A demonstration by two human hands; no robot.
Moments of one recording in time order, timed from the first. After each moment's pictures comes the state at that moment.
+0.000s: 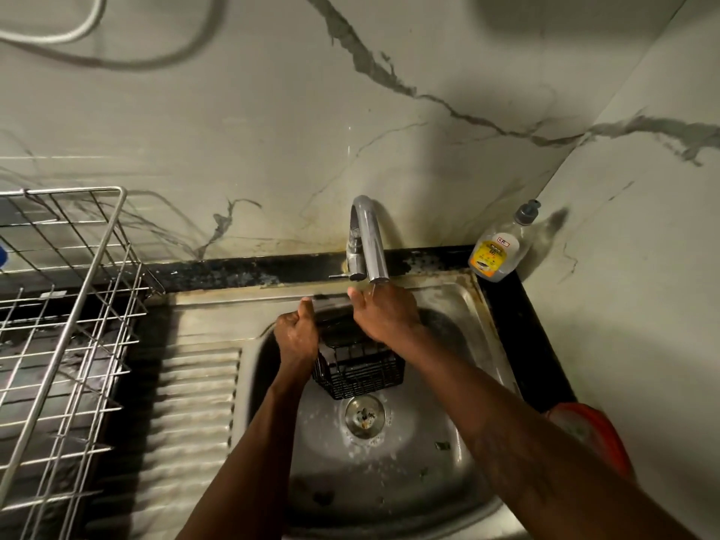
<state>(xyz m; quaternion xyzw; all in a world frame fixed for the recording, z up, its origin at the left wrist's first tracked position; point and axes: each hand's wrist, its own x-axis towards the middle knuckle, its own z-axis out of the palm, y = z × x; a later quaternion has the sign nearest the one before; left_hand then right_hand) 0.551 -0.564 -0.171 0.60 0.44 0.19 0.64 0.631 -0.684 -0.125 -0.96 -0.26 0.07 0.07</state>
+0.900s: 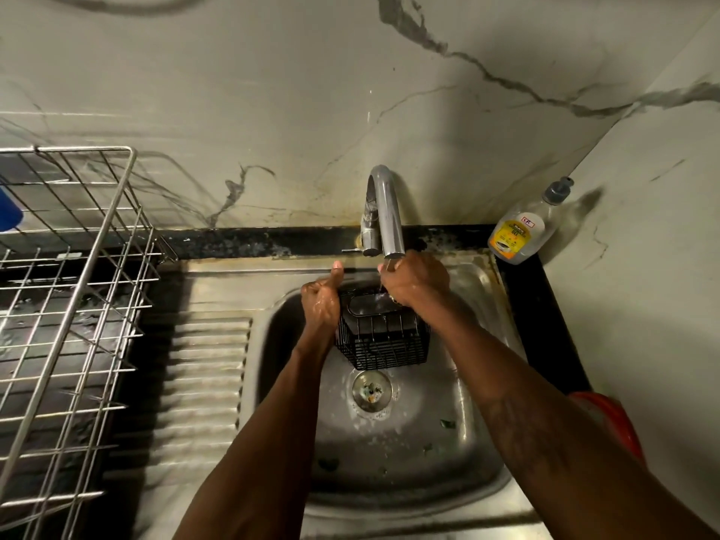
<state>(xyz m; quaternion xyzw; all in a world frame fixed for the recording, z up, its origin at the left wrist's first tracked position) 0.570 -0.573 -0.175 0.55 0.40 0.13 0.72 0.647 -0.698 -0.106 -0.98 -0.13 0.12 0.08</state>
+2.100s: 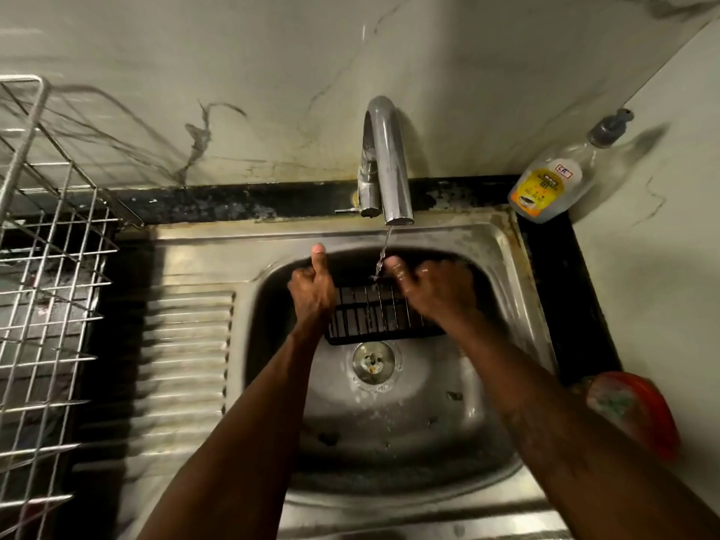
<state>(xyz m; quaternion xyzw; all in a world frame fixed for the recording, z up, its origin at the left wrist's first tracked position) 0.562 -0.578 -0.222 0.66 0.48 0.12 0.57 0.642 -0.746 -0.216 -0.97 -0.21 0.11 0.01</state>
